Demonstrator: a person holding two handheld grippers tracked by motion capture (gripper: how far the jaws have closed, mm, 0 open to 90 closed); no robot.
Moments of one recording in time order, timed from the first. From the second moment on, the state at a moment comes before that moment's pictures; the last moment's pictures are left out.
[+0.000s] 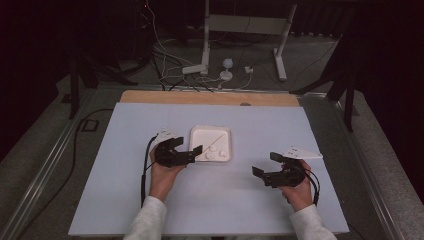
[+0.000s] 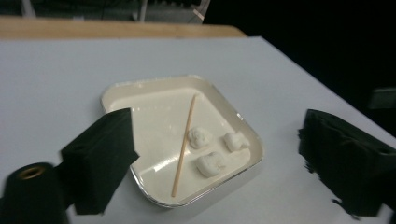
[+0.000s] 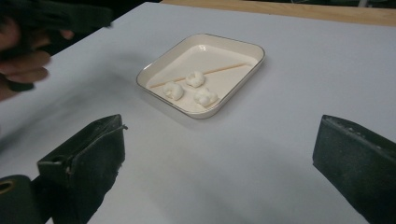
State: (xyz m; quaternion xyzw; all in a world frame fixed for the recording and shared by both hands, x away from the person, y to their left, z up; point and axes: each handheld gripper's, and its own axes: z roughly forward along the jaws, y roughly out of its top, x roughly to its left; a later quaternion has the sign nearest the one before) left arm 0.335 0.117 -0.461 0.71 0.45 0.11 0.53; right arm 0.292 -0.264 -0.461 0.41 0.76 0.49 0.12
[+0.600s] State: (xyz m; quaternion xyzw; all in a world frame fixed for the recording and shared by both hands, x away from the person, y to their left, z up) left arm 0.282 0.187 -0.457 0.69 0.42 0.22 0.54; right arm 0.271 -0.280 -0.463 0.40 0.74 0.51 0.17
